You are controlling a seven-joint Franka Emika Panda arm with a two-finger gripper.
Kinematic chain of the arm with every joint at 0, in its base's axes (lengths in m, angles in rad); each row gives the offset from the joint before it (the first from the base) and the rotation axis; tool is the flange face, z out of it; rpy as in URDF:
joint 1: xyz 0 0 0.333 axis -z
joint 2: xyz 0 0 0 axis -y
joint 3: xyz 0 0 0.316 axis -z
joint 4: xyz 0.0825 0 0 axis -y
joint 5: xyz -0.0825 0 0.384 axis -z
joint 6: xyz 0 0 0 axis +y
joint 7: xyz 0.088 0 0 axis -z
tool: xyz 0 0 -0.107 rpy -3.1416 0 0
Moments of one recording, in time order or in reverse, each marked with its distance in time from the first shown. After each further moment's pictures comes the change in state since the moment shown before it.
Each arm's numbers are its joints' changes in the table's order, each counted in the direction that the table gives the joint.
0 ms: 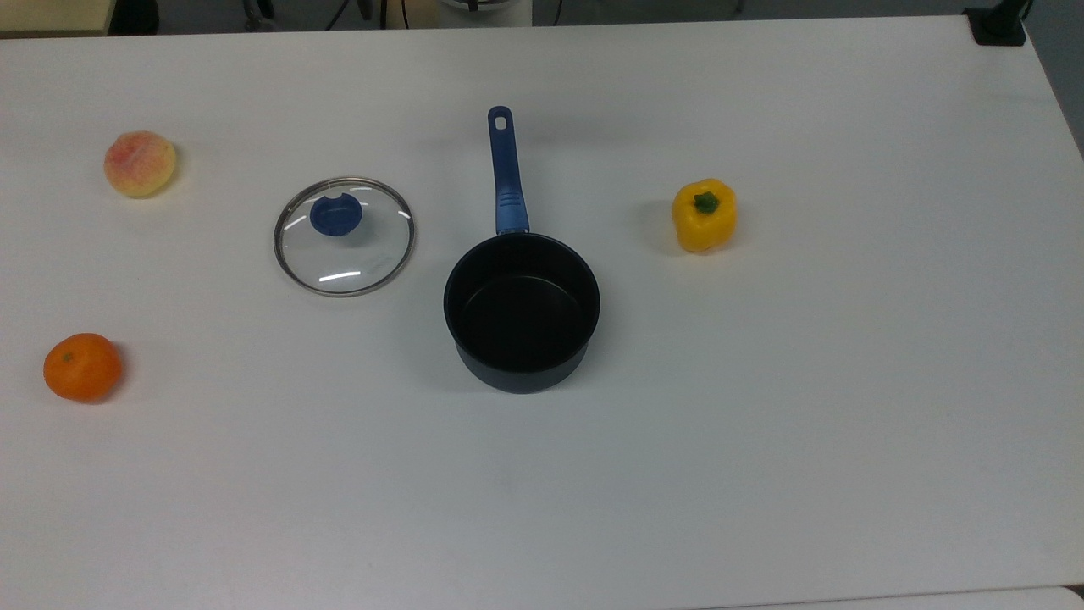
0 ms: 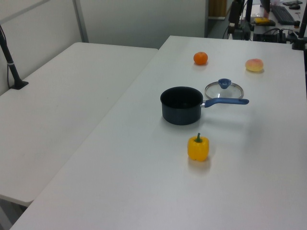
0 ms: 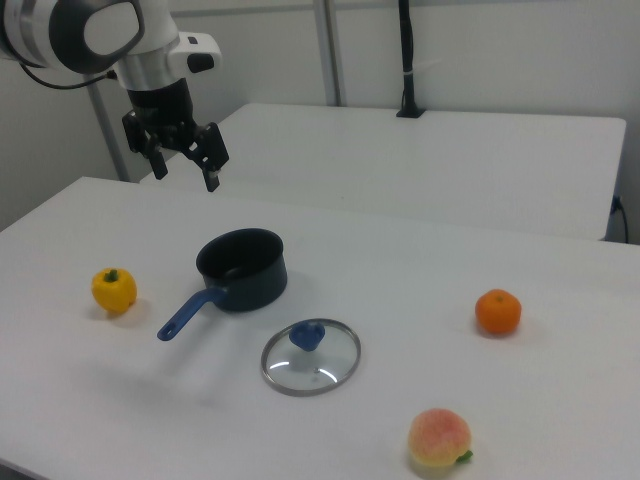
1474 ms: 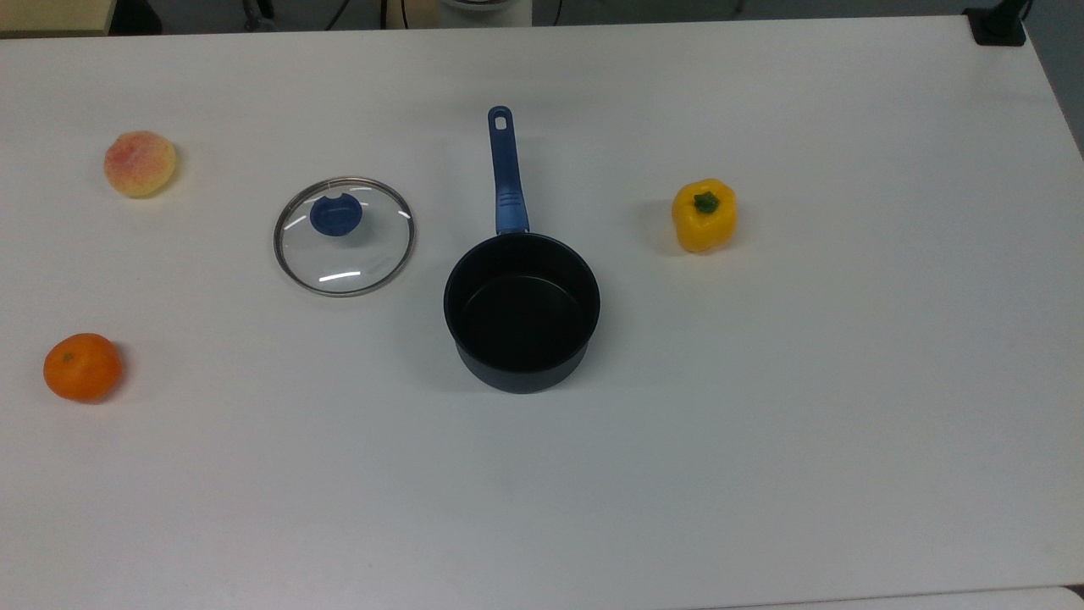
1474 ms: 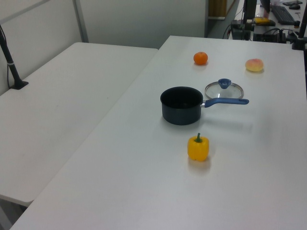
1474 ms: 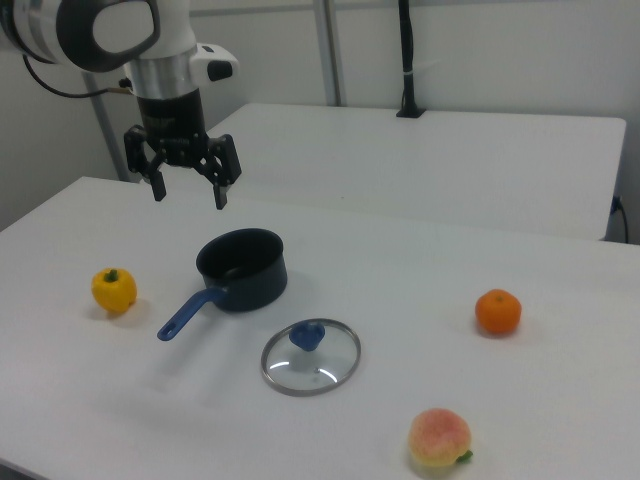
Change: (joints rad) arm 0.027 0.022 0.052 -0.003 0.002 0.135 -0.255
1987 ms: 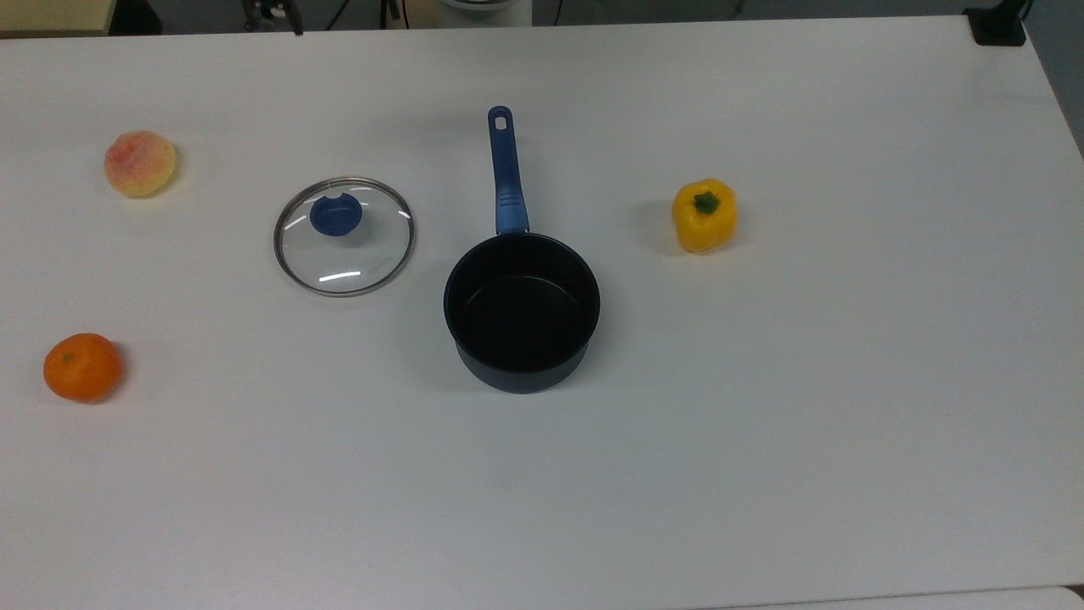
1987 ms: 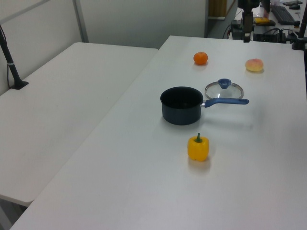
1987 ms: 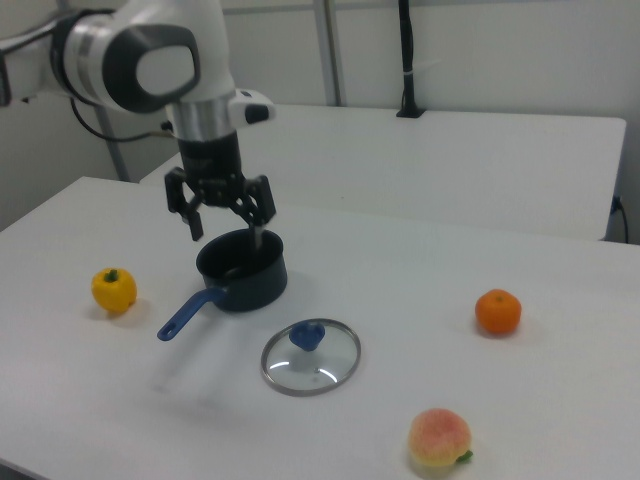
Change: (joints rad) arm 0.033 -0.056 0.015 -0.080 0.072 -0.080 0.001
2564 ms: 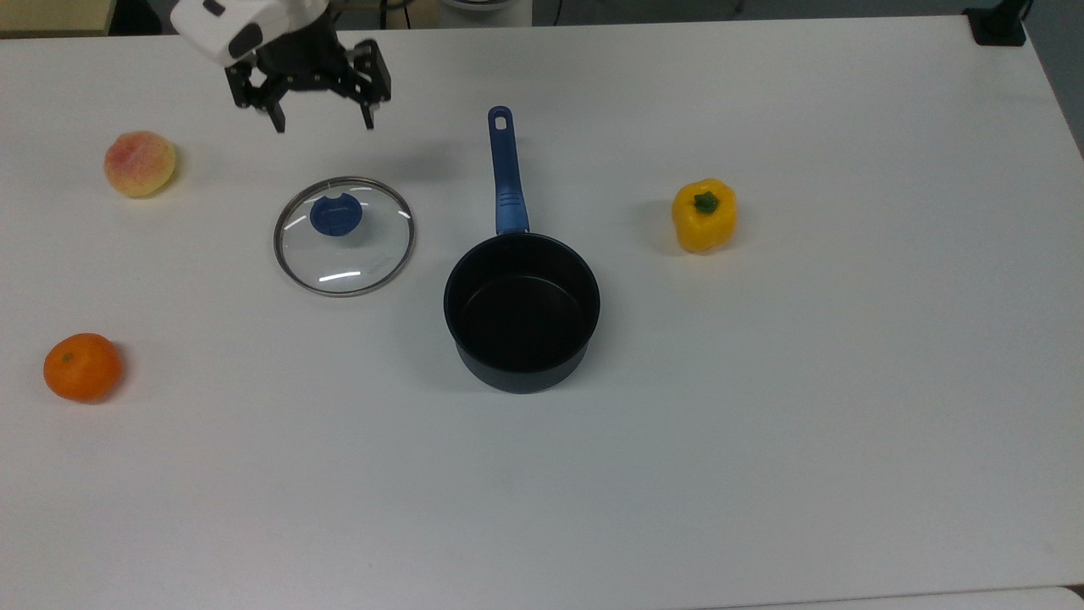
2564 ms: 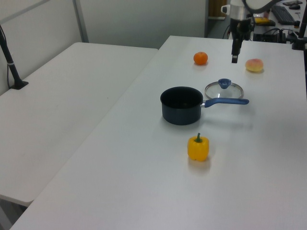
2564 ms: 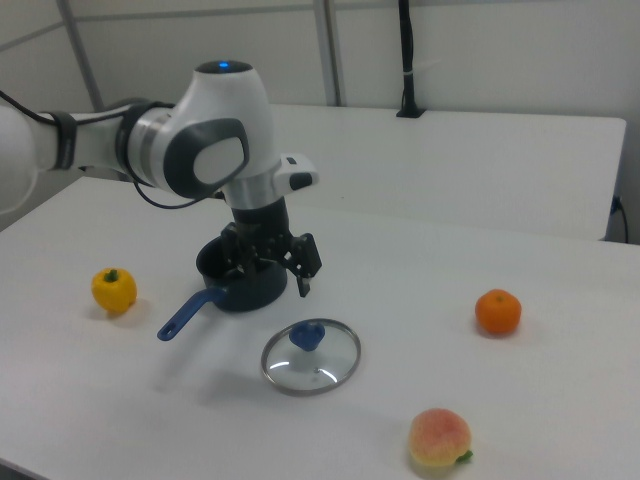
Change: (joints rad) arm 0.042 -0.097 0.002 -0.159 0.013 -0.340 0.063
